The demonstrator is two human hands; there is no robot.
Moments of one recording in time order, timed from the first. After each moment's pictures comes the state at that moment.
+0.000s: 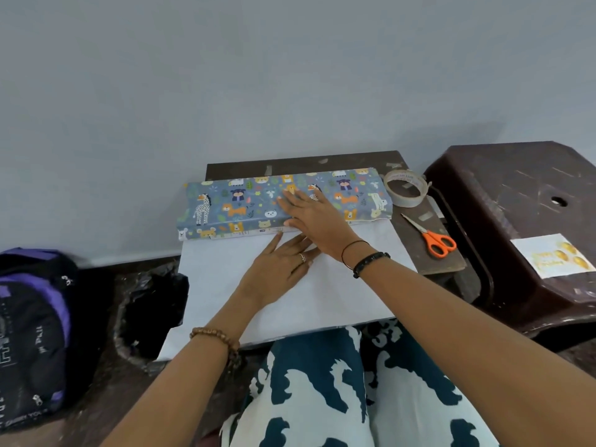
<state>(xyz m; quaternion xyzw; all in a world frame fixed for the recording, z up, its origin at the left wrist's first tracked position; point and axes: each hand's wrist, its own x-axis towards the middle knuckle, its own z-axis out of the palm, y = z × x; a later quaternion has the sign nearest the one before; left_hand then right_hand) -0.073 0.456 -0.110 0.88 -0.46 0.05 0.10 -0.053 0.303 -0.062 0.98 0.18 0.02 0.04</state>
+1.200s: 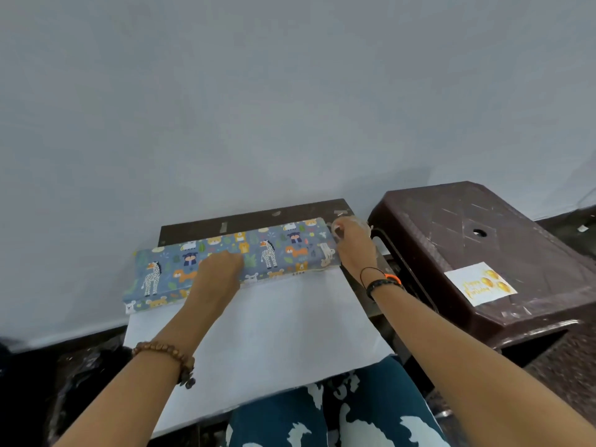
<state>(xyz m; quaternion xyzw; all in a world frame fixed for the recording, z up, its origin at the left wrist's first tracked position) -0.031 0.428 -0.029 0.96 -0.26 0.02 -0.09 -0.074 0.185 -0.052 0.92 -0.24 0.18 -0.26</state>
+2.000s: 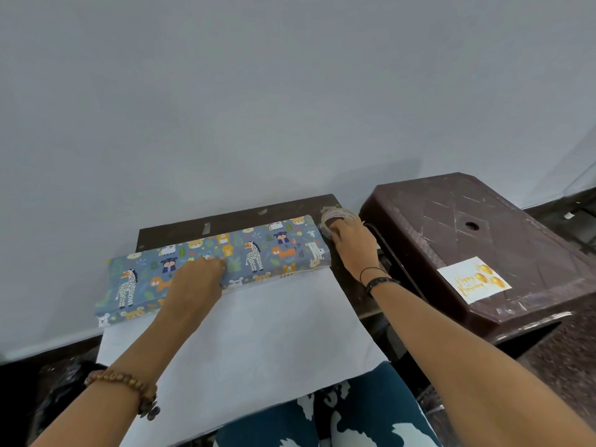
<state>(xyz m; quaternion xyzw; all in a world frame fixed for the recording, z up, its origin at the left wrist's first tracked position) -0.034 0.420 -0.017 0.95 -0.28 0.02 -0.11 -0.075 0.150 -0.064 0.96 -0.16 0.19 -0.10</state>
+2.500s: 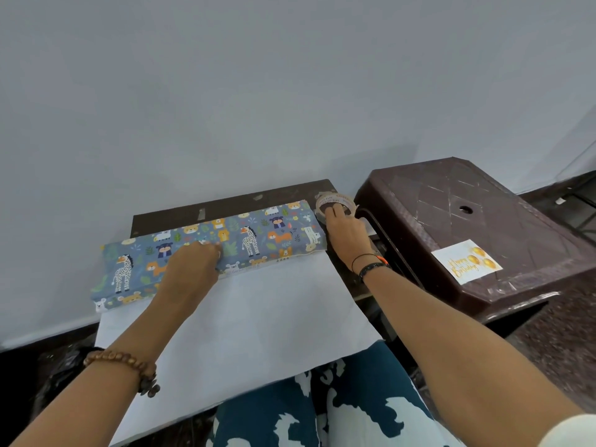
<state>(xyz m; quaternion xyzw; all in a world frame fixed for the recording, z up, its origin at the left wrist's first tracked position) -0.038 0.422 -0.014 0.96 -0.27 0.03 -0.10 -0.083 0.167 -0.061 0.98 -0.15 0.12 0.08</state>
